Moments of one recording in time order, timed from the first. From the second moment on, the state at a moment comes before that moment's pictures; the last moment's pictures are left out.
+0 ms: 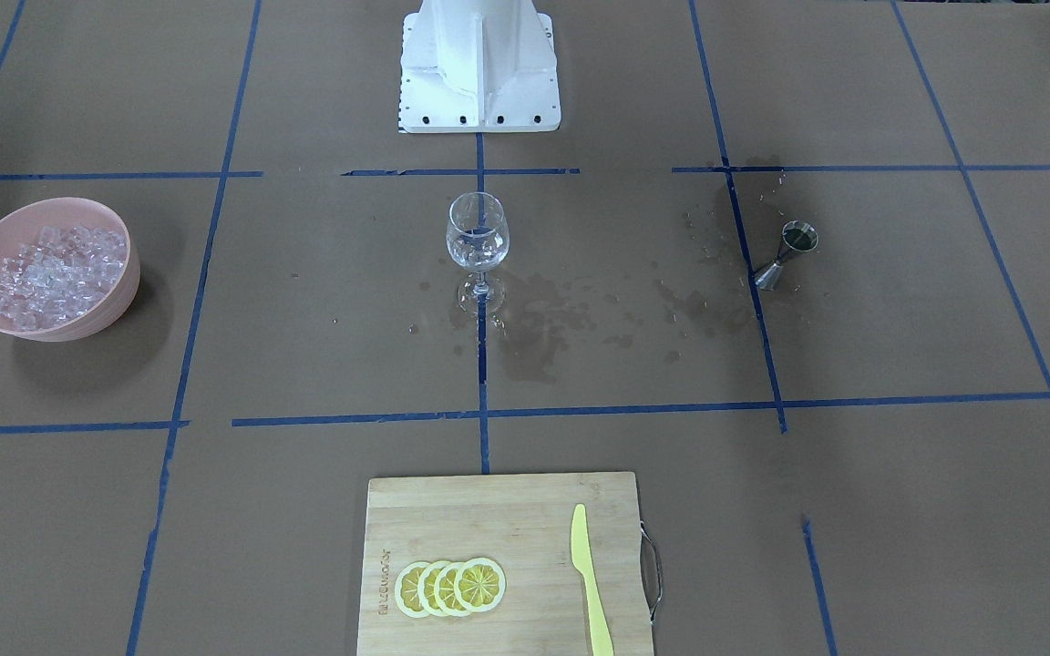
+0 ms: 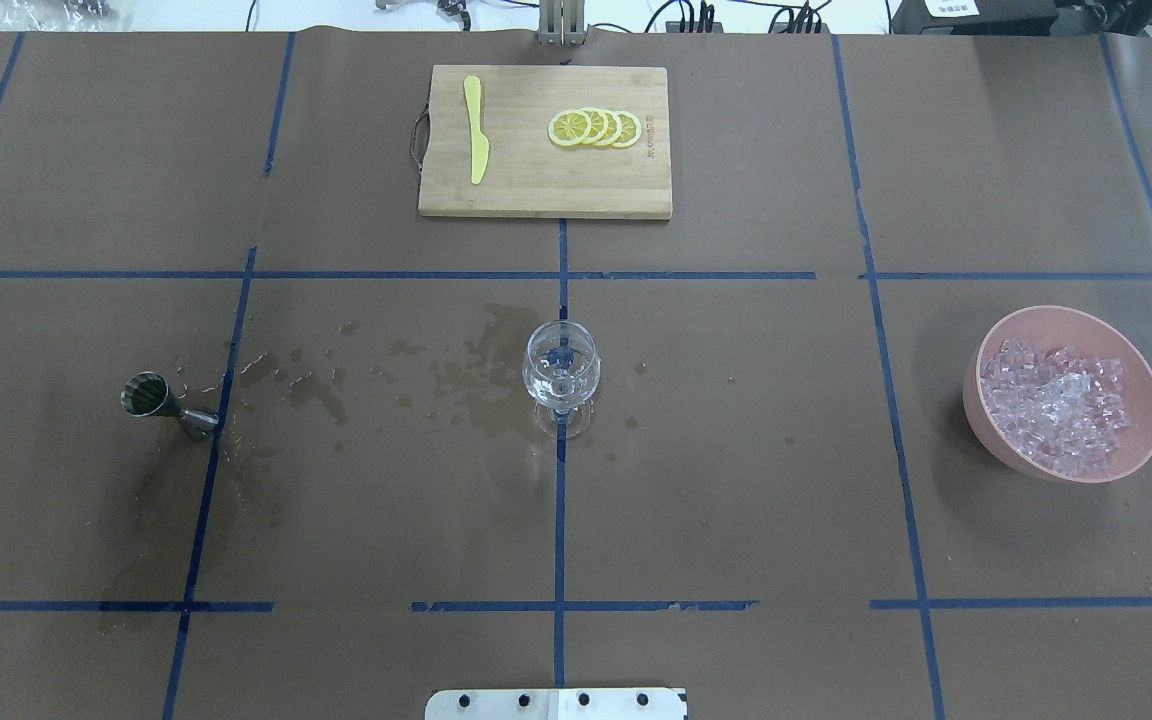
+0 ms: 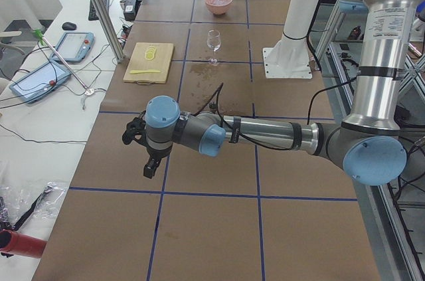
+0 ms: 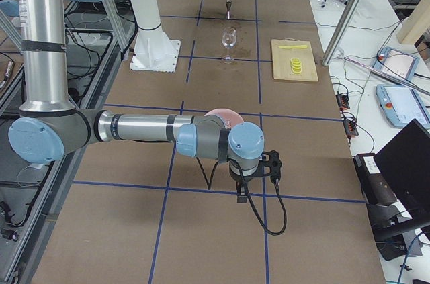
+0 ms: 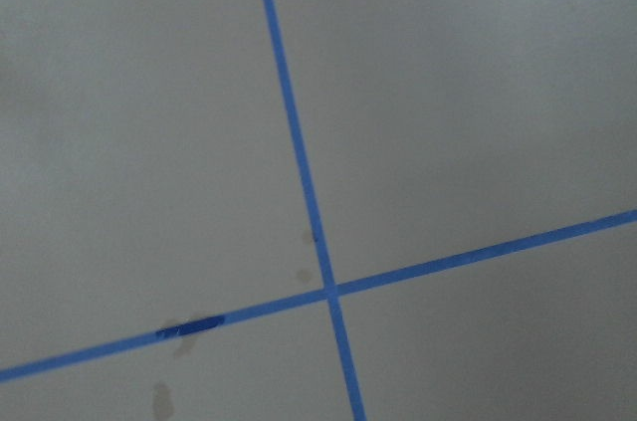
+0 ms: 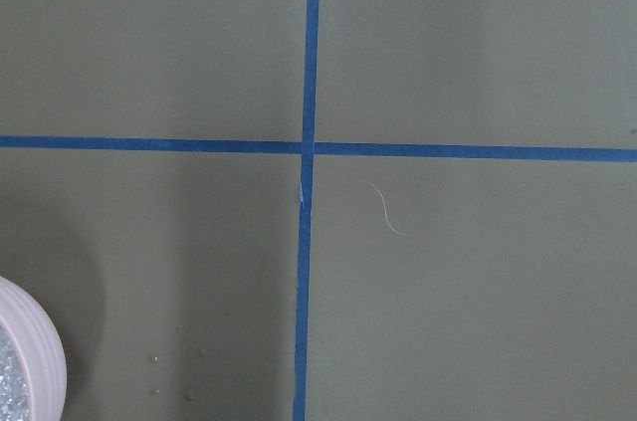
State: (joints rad) left arm -1.54 -1.65 -1.59 -1.92 -2.37 0.03; right arm 1.68 -1.59 1.64 -1.66 2.40 -0.12
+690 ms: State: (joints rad) left arm -1.42 -1.67 -1.69 -1.98 -2.35 -0.14; right arm 1.68 -1.60 1.65 -1.66 2.40 -0.12
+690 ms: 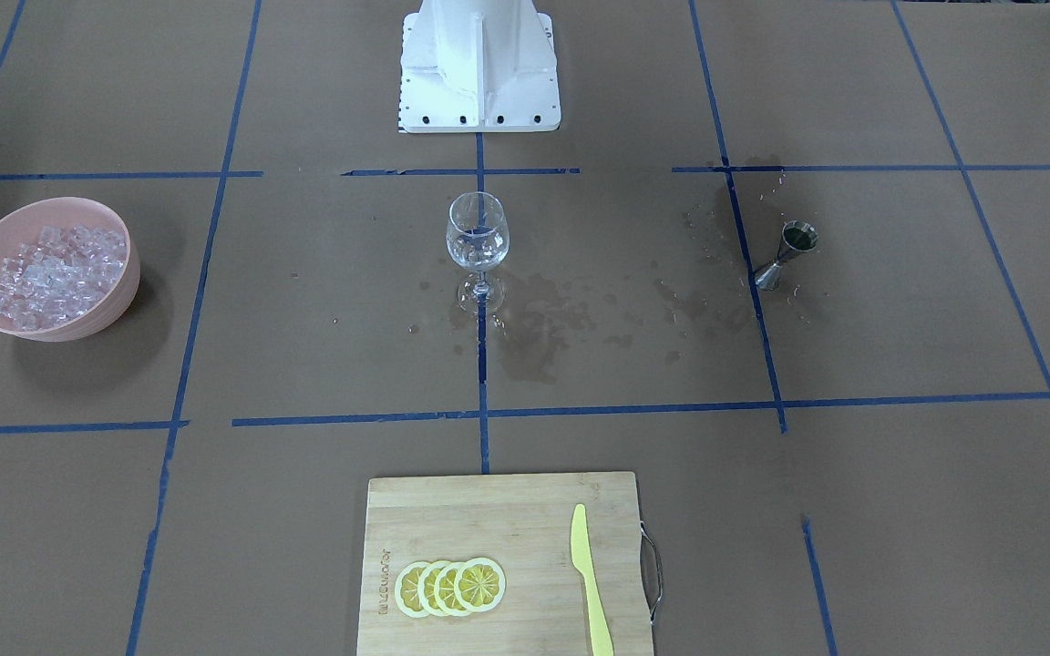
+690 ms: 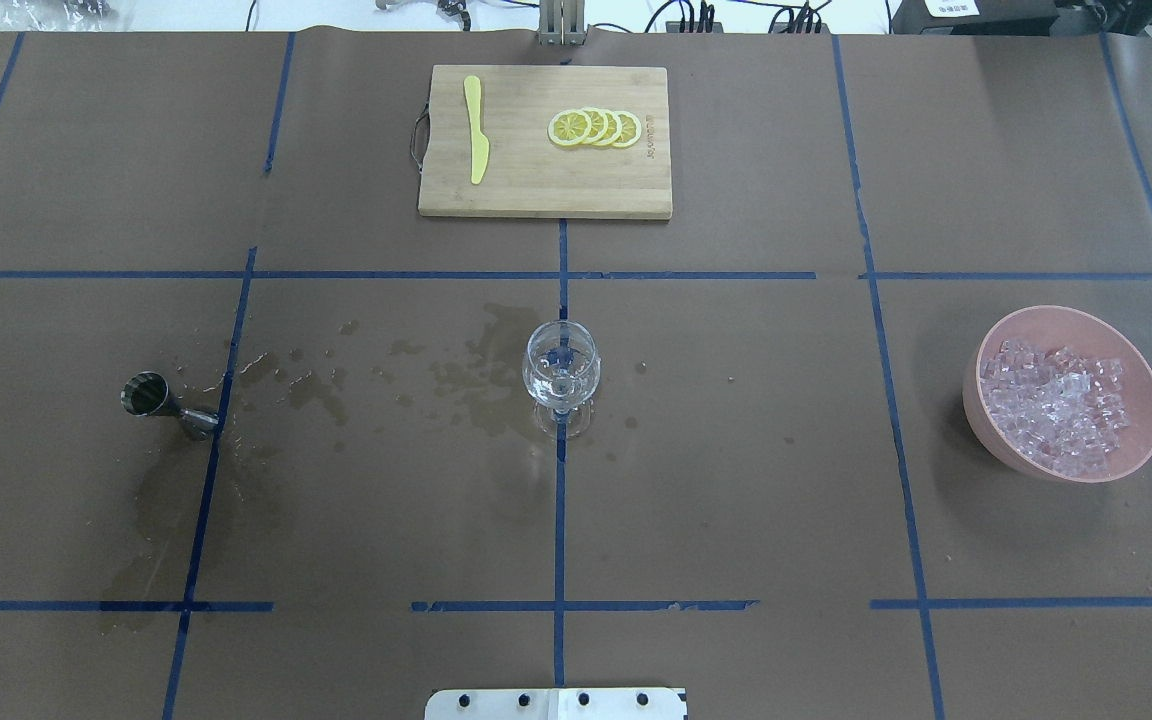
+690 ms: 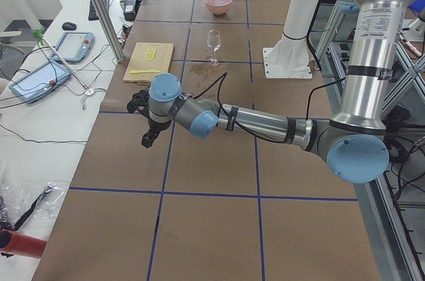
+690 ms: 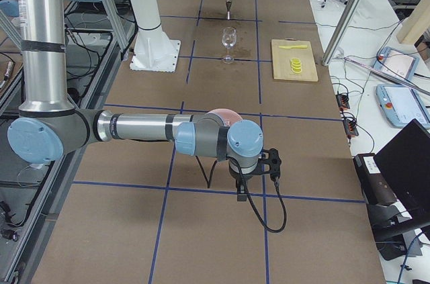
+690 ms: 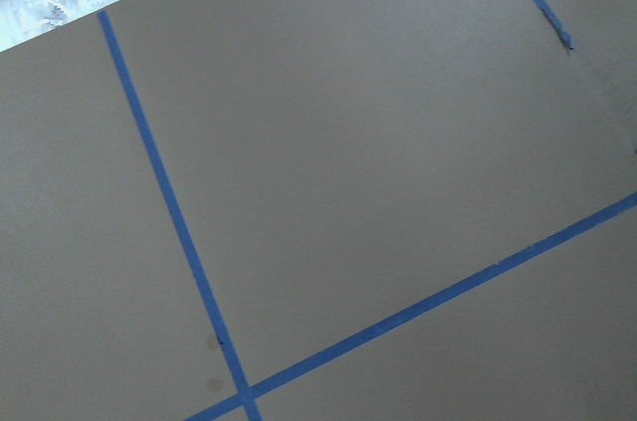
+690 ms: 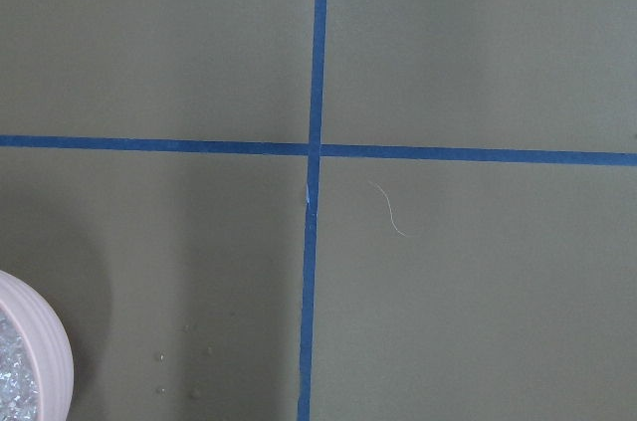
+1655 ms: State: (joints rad) left arm -1.17 -1.44 -2.19 -1.87 -2.17 -0.68; right arm 1.68 -1.62 1.72 -1.66 2.39 -0.12
